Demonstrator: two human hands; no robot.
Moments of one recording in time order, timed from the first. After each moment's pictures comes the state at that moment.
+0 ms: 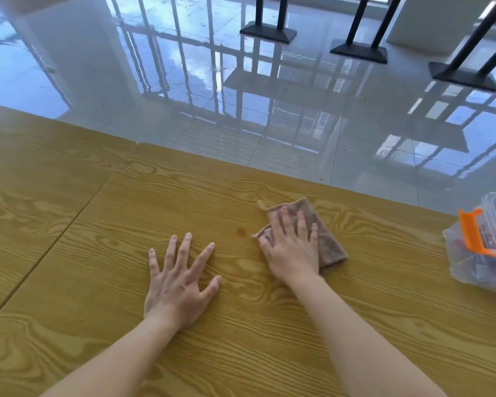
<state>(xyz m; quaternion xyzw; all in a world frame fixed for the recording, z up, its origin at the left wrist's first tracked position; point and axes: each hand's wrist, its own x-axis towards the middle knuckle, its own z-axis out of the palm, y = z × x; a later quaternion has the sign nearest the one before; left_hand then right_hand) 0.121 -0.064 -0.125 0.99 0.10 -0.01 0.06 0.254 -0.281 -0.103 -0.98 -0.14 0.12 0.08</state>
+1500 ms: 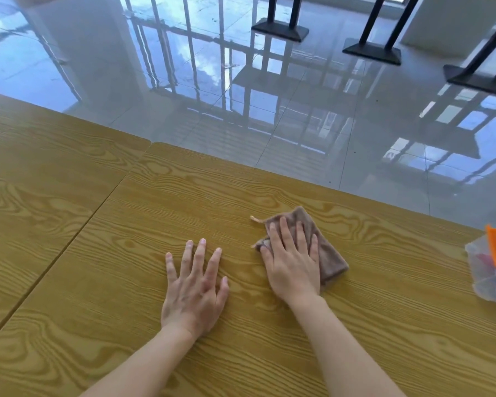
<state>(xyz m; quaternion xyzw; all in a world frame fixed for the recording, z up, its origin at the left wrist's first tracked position) 0.118 -0.068 -0.121 0.99 0.11 -0.02 0.07 0.233 -0.251 -0.113 -0.98 -0.15 0.07 0.09</state>
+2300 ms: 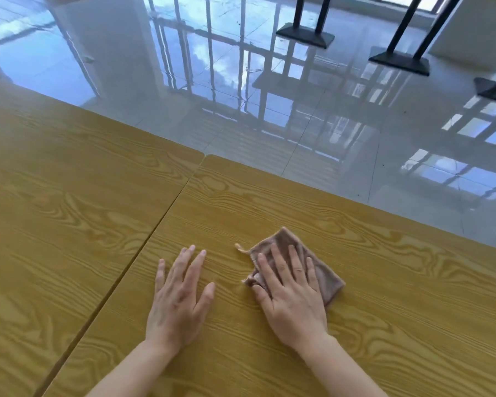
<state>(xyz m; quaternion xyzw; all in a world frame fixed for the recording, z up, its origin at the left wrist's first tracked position) 0.095 0.086 -0.121 0.96 0.14 0.06 0.25 0.187 -0.130 -0.116 -0.96 -0.28 0.05 0.06</state>
